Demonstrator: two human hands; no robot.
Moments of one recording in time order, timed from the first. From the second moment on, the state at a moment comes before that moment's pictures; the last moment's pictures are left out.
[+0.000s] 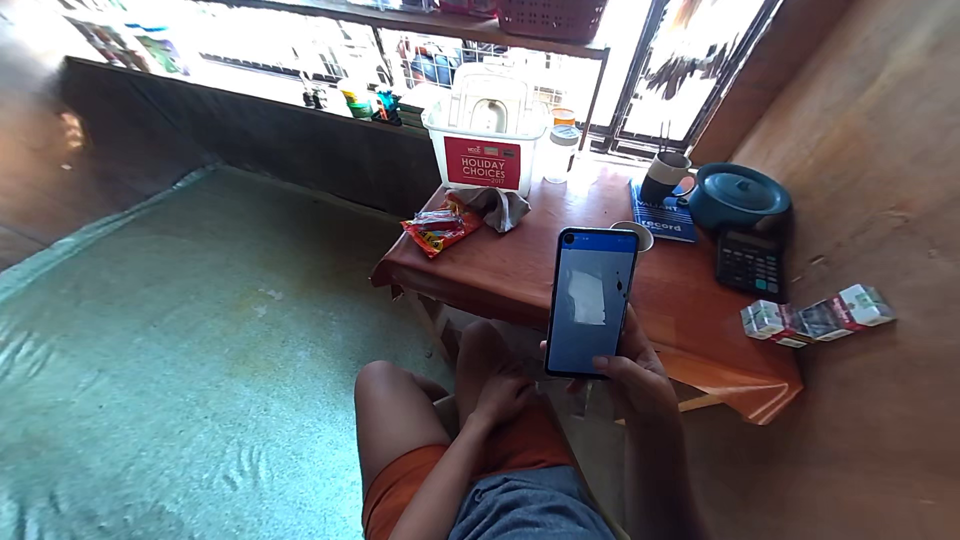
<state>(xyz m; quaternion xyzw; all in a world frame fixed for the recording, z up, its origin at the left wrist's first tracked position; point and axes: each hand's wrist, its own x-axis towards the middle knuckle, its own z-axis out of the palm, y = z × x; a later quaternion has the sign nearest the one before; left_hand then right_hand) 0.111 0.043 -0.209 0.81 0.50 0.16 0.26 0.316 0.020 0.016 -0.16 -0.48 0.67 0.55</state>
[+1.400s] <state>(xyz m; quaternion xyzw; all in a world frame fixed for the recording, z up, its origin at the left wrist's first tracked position) 0.086 0.013 0.014 0.53 0.43 0.57 0.47 0.284 0.026 -0.002 -0.21 -0.46 0.72 0.47</state>
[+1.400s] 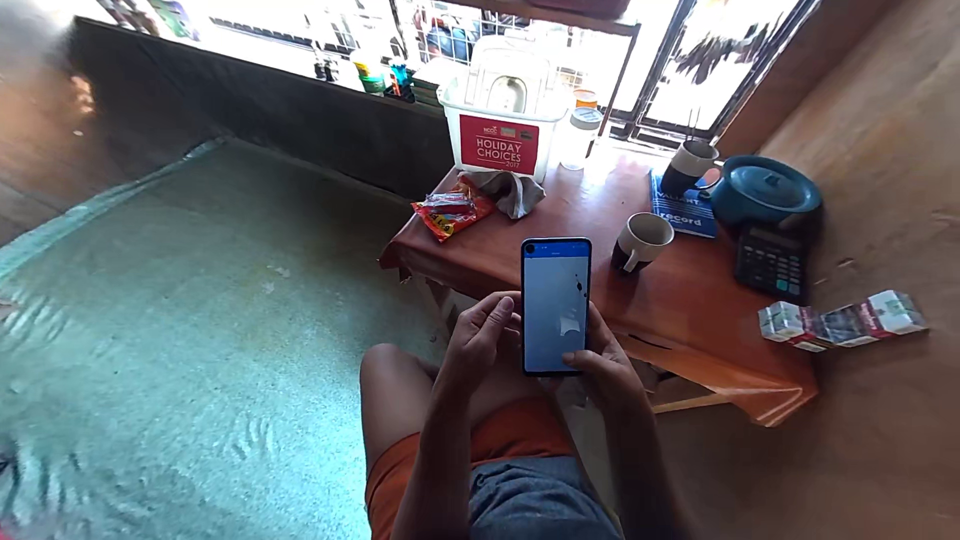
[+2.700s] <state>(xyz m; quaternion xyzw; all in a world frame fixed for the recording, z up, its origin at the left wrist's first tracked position) 0.090 0.015 0.012 0.54 0.39 0.62 0.41 0.273 0.022 0.000 -0.19 -0.44 0.74 0.47</state>
